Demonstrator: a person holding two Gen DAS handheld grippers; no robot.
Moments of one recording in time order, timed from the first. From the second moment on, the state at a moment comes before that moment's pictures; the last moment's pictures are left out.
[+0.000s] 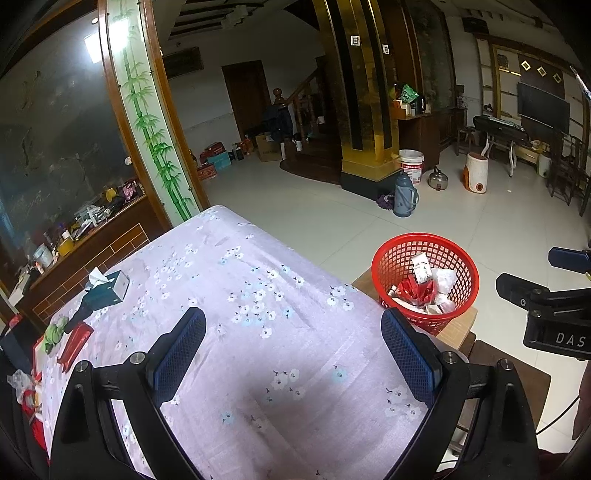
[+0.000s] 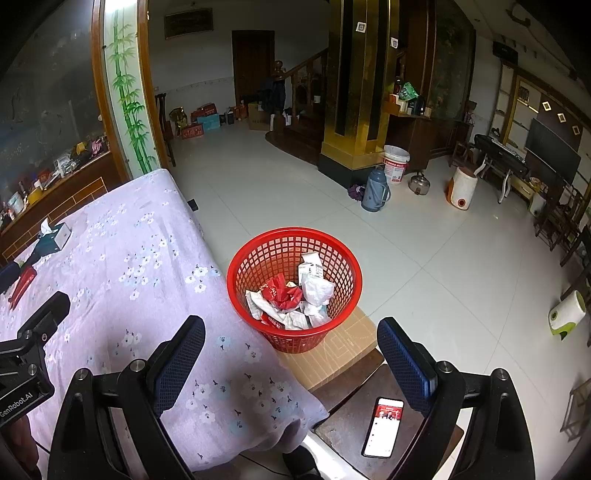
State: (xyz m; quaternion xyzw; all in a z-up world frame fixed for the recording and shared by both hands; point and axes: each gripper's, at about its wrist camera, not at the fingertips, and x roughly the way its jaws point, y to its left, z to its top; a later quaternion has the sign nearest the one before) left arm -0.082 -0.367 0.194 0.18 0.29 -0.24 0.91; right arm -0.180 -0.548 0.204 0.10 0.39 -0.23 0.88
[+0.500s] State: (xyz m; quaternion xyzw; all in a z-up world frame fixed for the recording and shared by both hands) left arm -0.083 -0.365 0.195 0.18 0.29 -0.24 0.91; right arm -0.178 -0.545 0.203 0.10 0.39 -0.23 0.88
